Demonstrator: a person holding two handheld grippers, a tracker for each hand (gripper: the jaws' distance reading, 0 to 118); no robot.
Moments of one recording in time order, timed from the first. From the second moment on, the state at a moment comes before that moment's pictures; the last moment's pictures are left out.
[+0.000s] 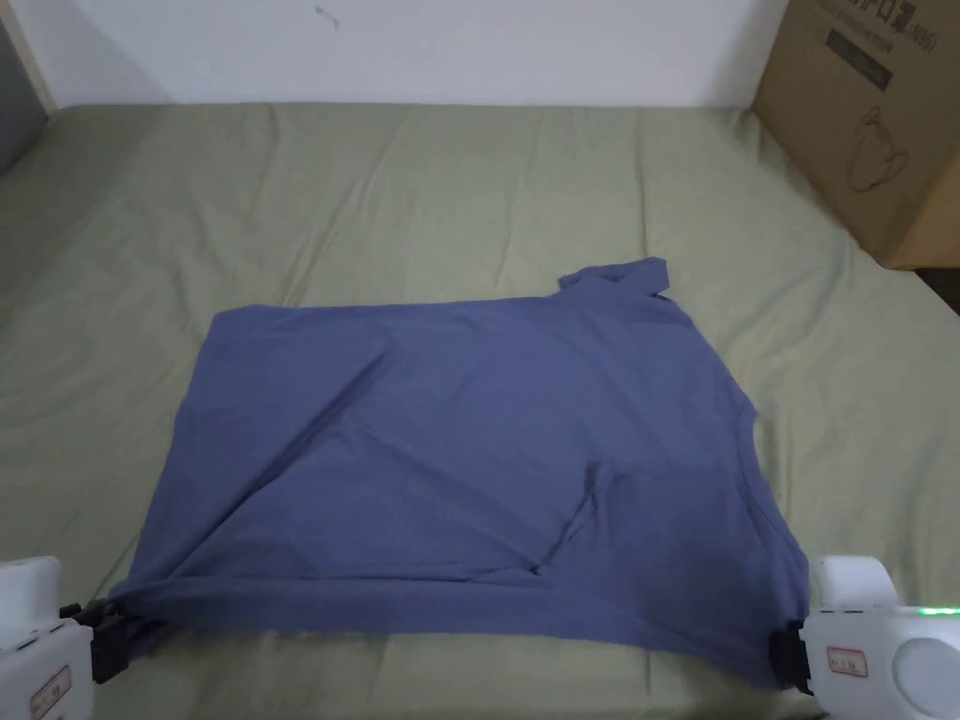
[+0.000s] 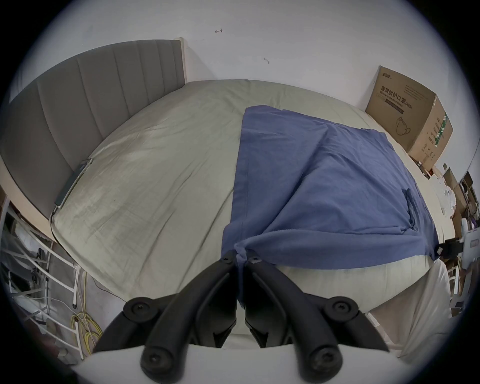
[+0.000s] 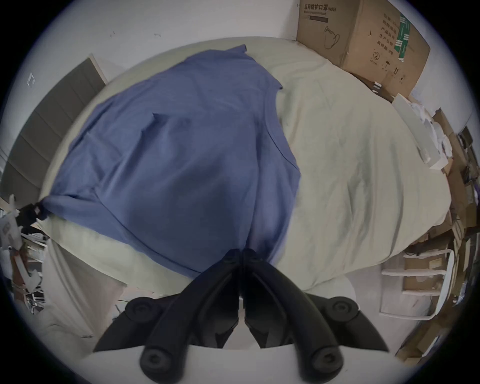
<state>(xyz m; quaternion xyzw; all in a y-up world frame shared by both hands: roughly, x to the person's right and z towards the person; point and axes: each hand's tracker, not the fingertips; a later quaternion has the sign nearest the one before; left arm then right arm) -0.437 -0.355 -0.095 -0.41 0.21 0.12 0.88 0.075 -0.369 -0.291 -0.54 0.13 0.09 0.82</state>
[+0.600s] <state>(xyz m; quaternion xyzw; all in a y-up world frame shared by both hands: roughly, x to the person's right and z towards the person) -0.480 -0.319 -0.177 -0.41 0.21 0.09 0.88 0.064 -0.288 -0.395 -0.48 0.14 0.00 0.87</state>
